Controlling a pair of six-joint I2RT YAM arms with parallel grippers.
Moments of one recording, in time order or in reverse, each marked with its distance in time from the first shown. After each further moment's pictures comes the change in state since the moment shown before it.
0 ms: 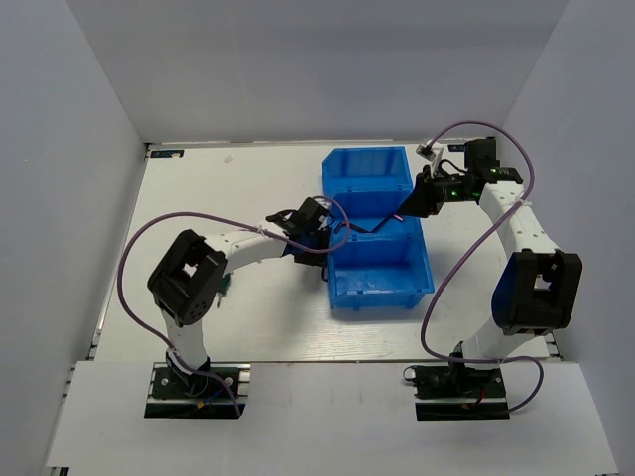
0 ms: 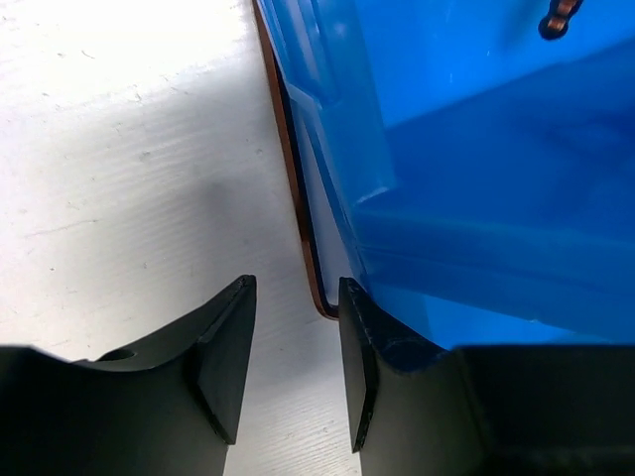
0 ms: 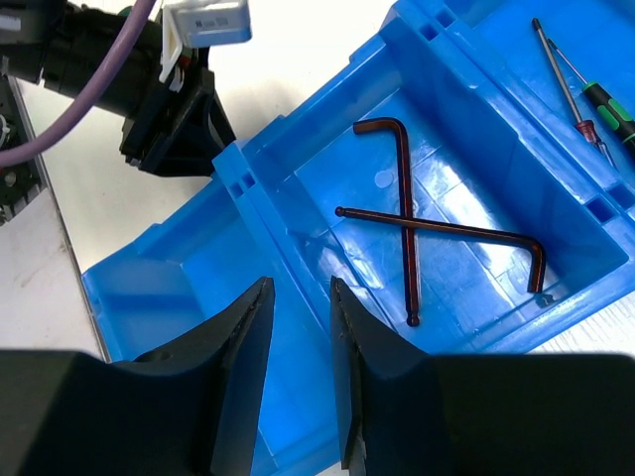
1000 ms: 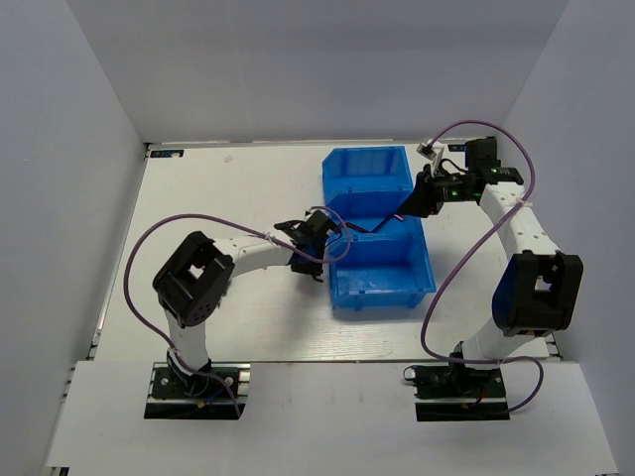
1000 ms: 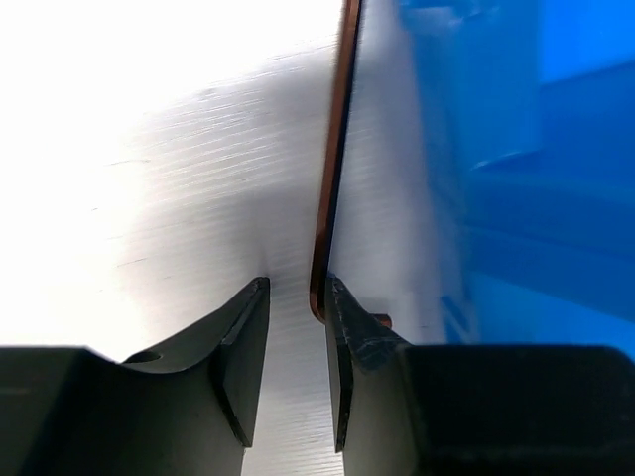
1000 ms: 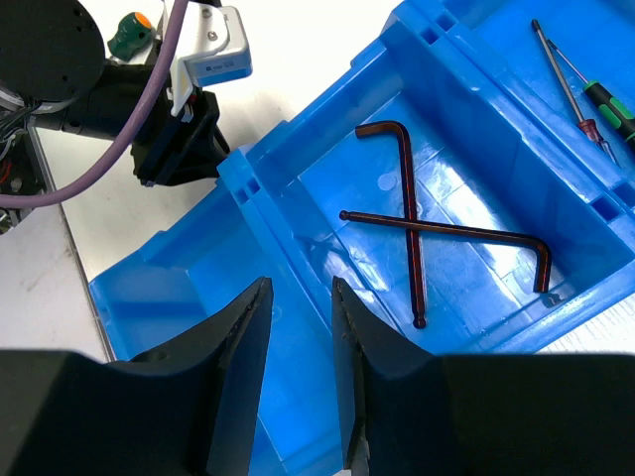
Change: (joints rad) left arm -0.062 0.028 -0.015 -0.074 -0.194 -0.058; right arm -0.001 -0.005 -0.001 0.006 -0.001 0.021
